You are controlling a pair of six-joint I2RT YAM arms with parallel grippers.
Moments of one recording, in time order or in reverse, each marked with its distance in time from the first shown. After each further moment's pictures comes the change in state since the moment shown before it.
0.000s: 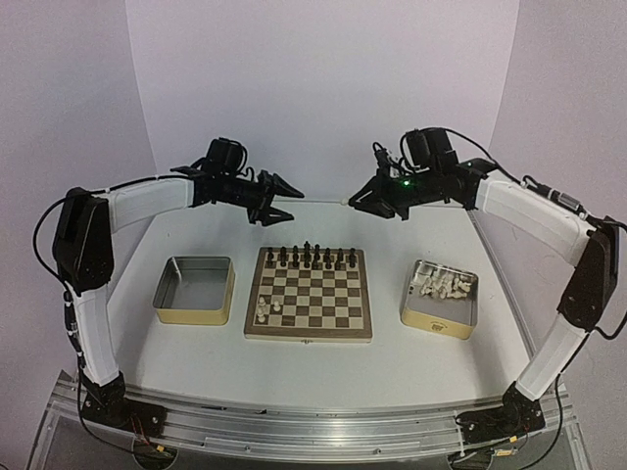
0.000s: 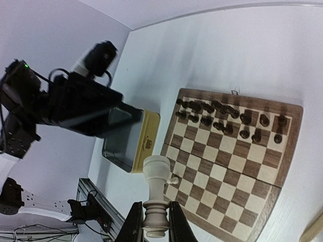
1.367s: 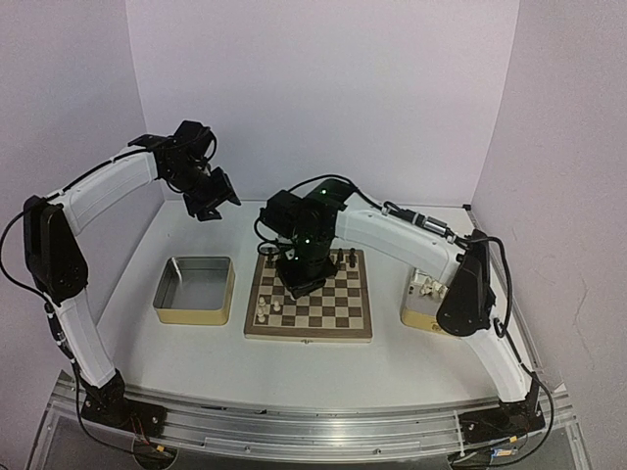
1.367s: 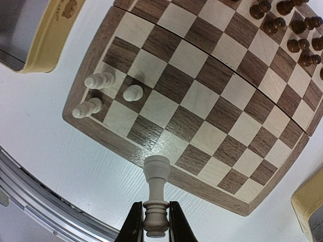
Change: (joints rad) left arm 0.091 -0.165 0.128 -0.690 -0.616 0.379; right arm 0.443 0.708 0.886 -0.900 0.422 -0.174
